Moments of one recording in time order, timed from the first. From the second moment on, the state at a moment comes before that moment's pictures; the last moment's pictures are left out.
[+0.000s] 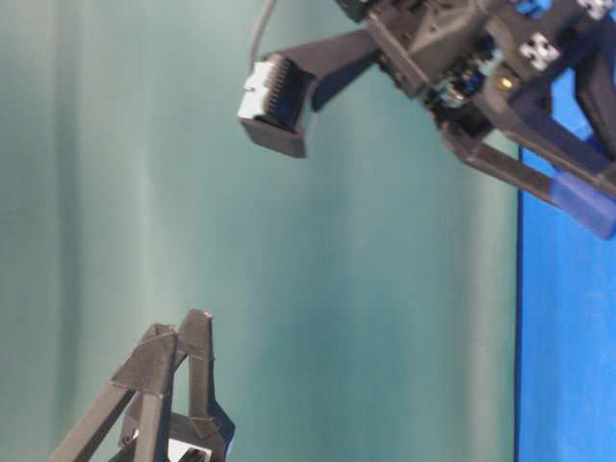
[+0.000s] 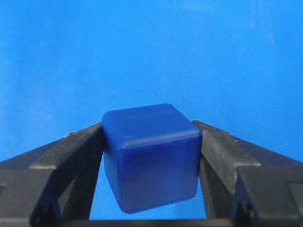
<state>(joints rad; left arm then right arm) -0.01 -0.43 0.77 0.02 -0.24 -0.05 -0.02 0.09 0.76 -0.11 -0.27 0.27</state>
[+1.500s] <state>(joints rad) -0.01 -0.43 0.77 0.02 -0.24 -0.05 -0.01 0.20 0.76 0.02 -0.34 0.27</state>
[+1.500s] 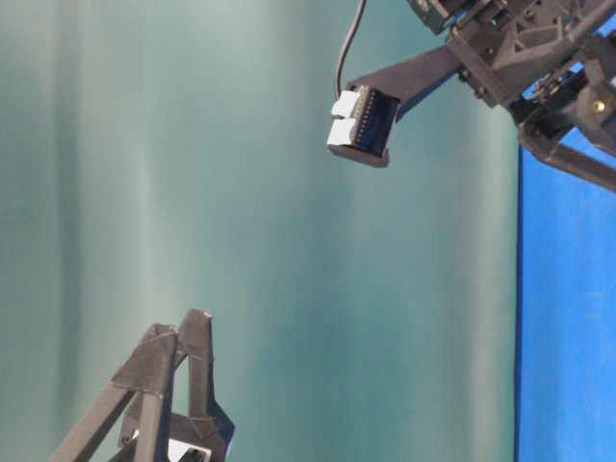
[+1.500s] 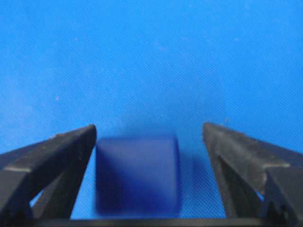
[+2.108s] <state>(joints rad) -0.01 -0.43 0.77 0.02 -0.24 -0.05 0.00 0.10 0.76 0.02 -0.24 0.27</state>
